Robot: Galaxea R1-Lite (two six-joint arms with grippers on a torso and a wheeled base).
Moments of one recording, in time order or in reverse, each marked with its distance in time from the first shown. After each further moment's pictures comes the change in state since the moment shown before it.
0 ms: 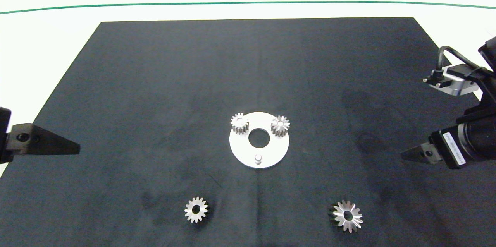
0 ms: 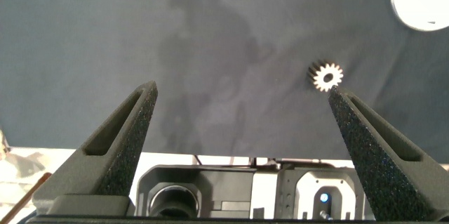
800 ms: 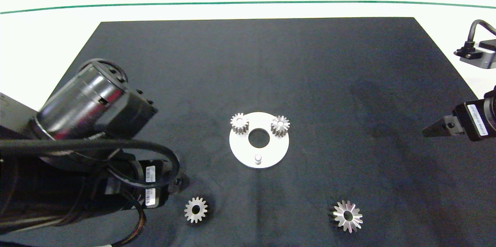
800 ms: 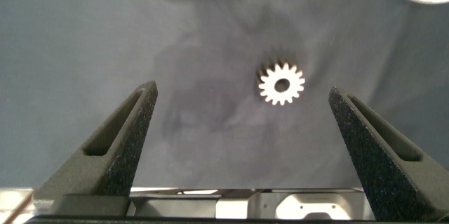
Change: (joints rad) left arm -0.537 0.207 0.327 -0.368 0.313 -0.376; right arm -0.111 0.019 -0.155 0.112 0.000 0.031
